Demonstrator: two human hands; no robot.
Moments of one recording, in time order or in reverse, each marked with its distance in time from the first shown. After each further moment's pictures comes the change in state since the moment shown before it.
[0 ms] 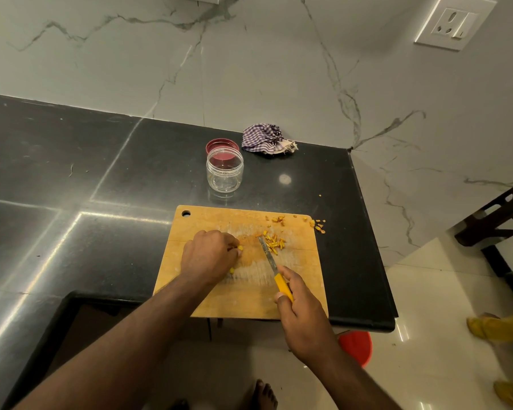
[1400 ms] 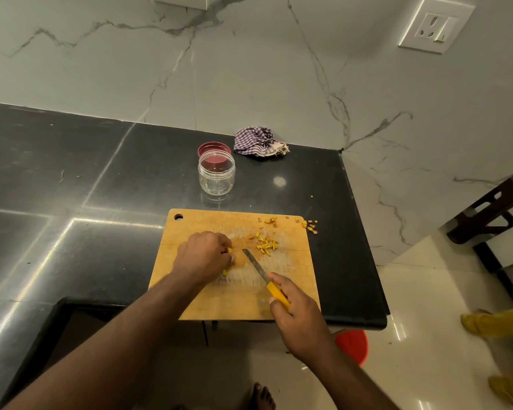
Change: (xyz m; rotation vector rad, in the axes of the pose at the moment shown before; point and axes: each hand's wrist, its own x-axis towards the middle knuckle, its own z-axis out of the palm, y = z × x) left_hand 0.002 0.006 -0.012 0.000 -0.087 0.002; right_hand 0.000 0.009 -0.007 0.040 -0.035 0.007
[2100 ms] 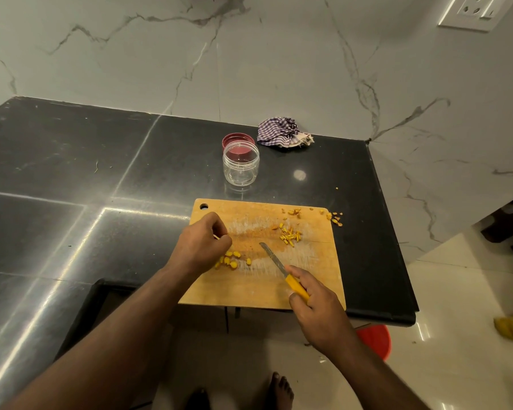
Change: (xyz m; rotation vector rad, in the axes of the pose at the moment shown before) left_hand -0.032 -0.027 -0.036 -0.272 0.130 -0.062; right_hand 0.000 0.000 0.007 -0.025 -0.015 -0.043
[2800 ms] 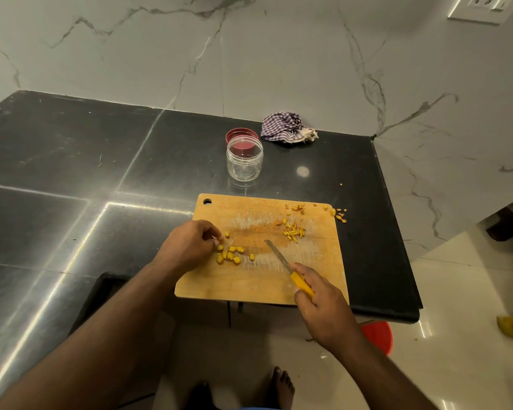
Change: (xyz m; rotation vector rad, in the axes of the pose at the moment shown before) left_hand 0.004 -0.025 -0.012 0.110 -0.121 -0.065; right_hand -0.001 0.006 0.000 -0.051 -0.002 -0.008
